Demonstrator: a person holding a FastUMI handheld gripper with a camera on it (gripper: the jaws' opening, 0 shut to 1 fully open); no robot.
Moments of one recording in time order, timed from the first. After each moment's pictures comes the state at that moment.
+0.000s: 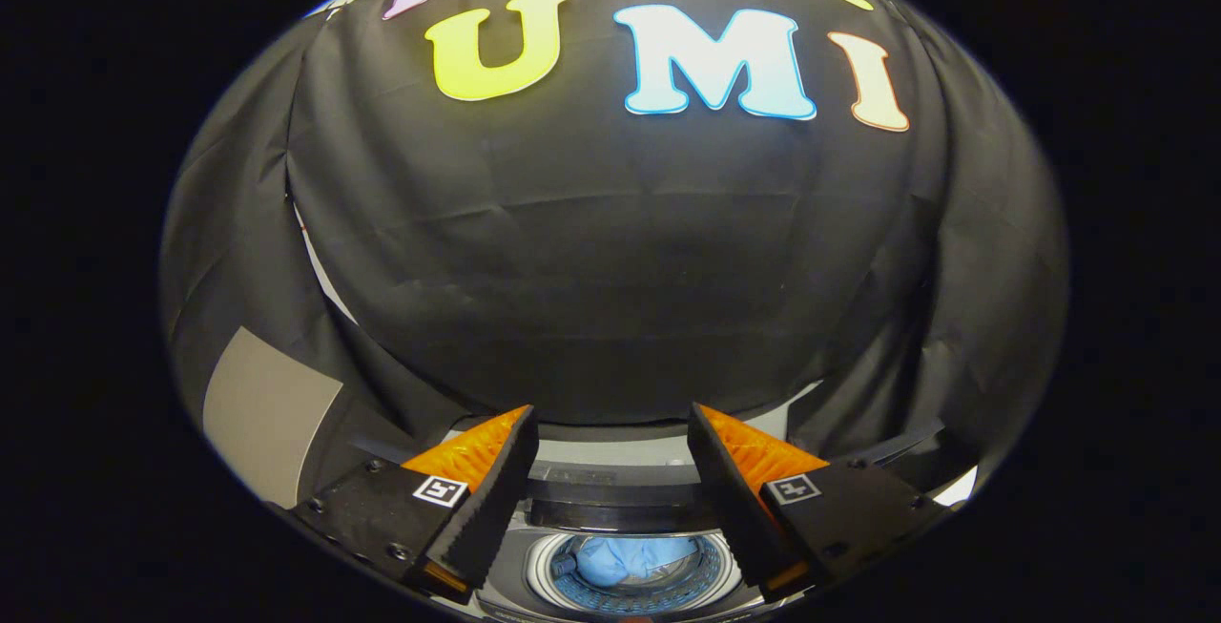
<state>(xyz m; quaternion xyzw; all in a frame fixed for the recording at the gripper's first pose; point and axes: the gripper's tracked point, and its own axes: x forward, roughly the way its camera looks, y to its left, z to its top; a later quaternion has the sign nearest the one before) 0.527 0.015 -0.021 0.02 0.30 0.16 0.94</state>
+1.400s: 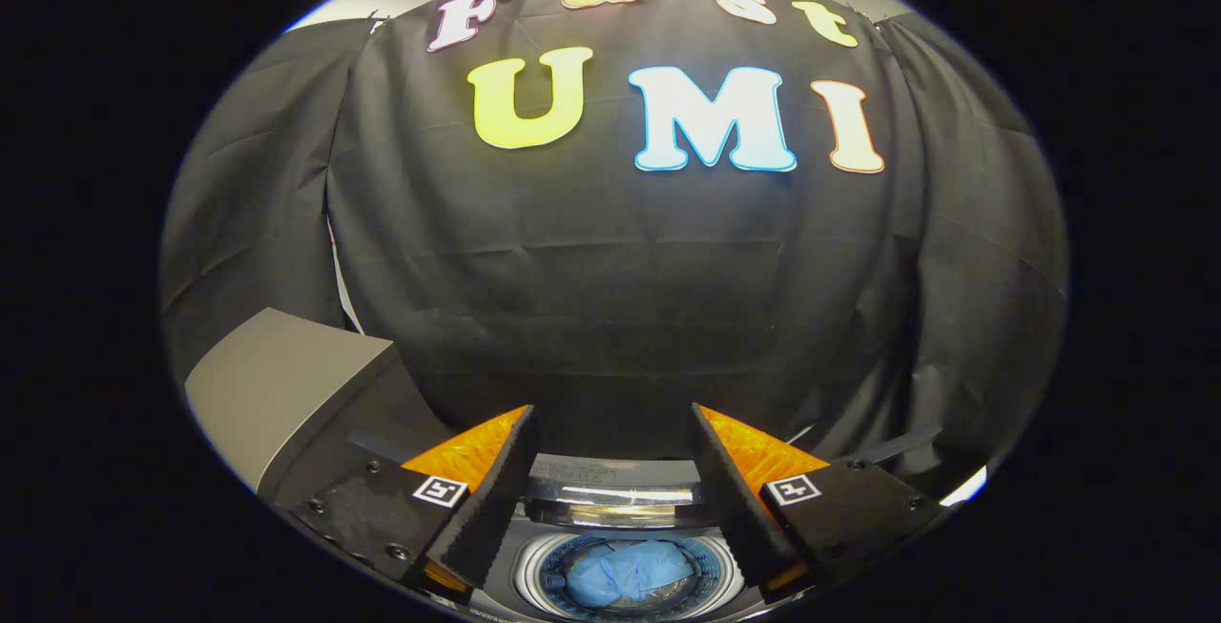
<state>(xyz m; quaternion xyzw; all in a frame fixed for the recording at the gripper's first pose) 0.460 0.011 -0.023 0.03 0.19 0.15 0.97</state>
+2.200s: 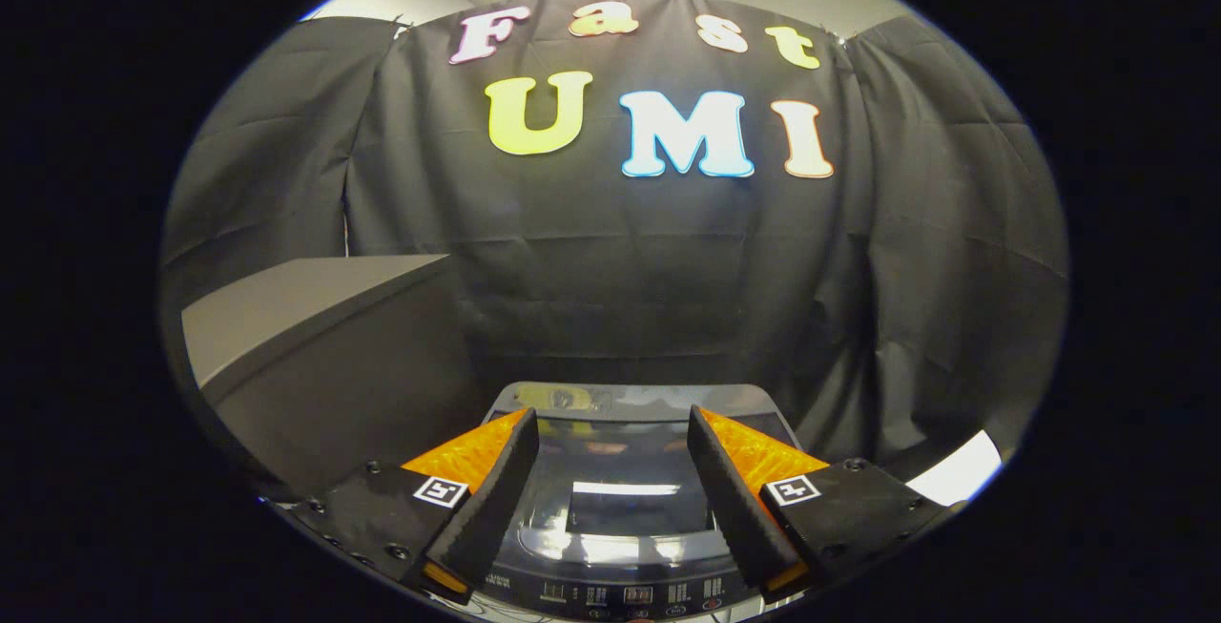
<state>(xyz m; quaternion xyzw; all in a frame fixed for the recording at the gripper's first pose) 0.305 -0.005 -0.090 0.01 0.13 0.12 0.98</state>
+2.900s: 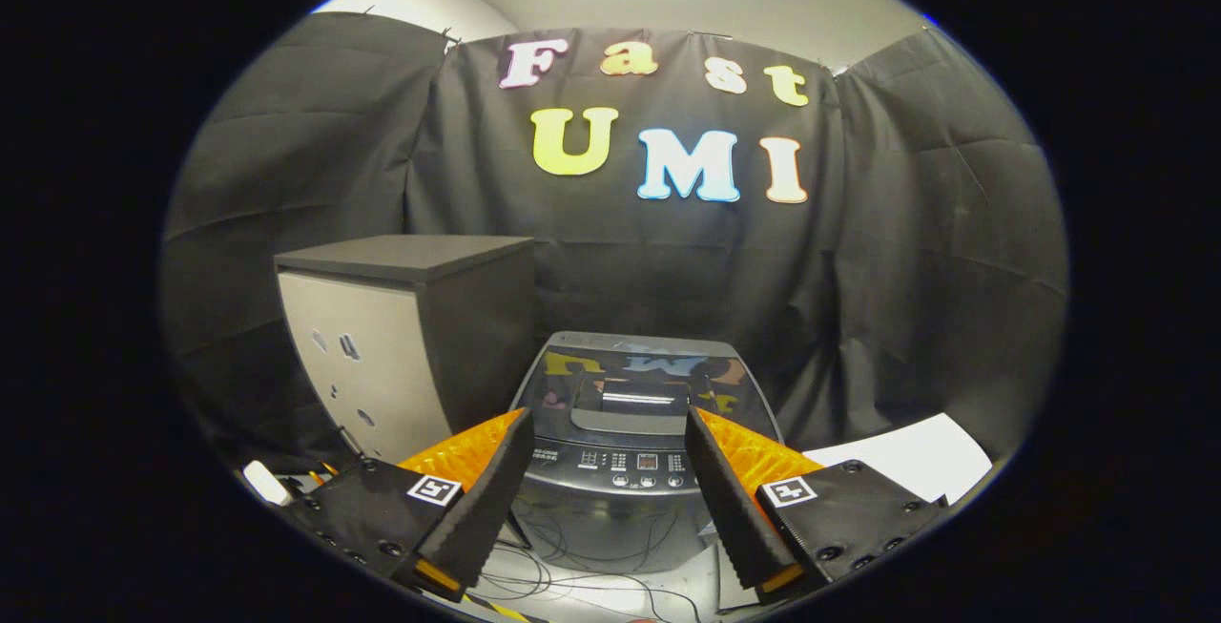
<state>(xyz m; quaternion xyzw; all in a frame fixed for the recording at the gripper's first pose) 0.071 -0.035 -0.080 0.00 0.10 0.12 0.99</state>
